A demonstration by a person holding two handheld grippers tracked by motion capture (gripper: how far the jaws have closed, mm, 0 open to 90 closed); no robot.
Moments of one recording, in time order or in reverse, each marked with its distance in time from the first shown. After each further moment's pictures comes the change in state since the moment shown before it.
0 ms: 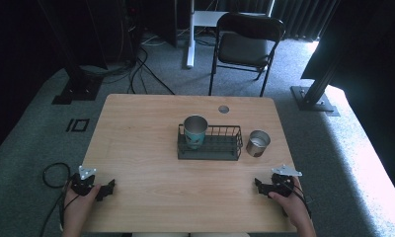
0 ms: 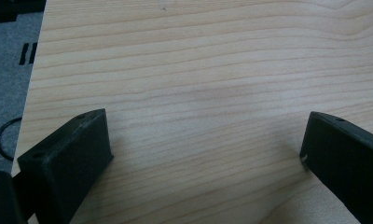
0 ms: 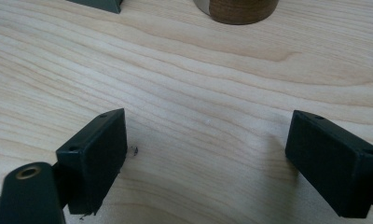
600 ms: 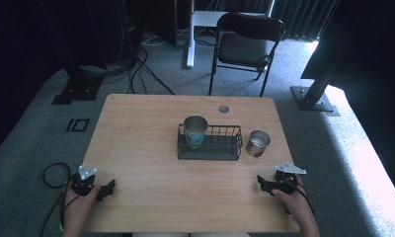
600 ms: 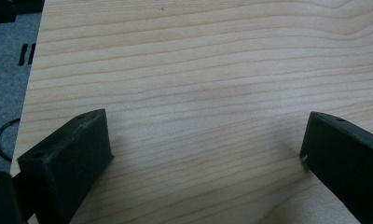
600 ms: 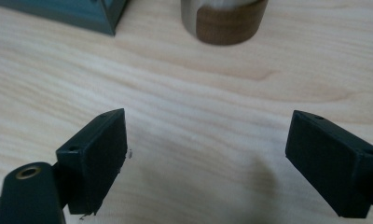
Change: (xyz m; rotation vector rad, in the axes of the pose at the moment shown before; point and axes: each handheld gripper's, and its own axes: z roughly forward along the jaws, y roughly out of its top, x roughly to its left) left arm 0.000 0.000 0.000 0.000 -0.002 0.002; right arm -0.007 0.010 -0.008 -0.037 -0.005 0.018
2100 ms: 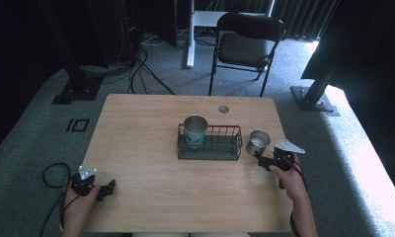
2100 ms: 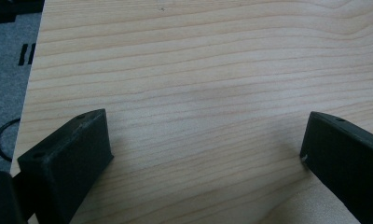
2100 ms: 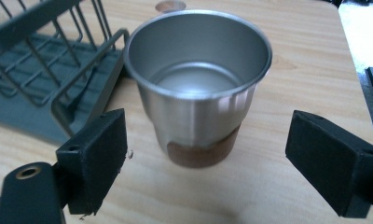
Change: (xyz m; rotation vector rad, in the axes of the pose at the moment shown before) left arm 0.000 0.000 0.000 -0.001 0.000 0.001; right arm -0.017 0.058 0.029 -0.154 -0.014 0.015
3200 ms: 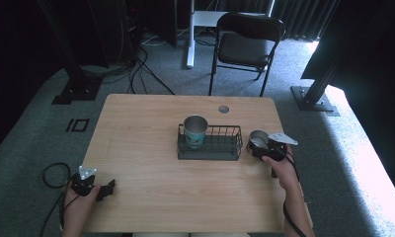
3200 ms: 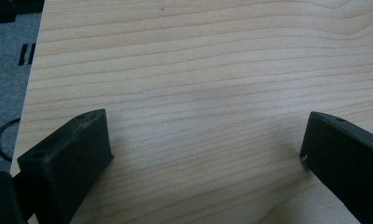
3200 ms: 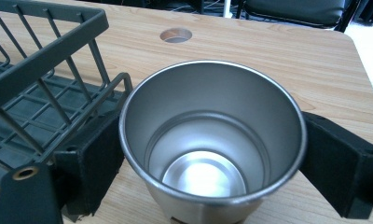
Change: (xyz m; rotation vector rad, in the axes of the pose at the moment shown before) left arm 0.000 0.000 0.000 0.000 0.000 0.000; right arm 0.003 0.019 0.033 -0.067 0.018 -0.005
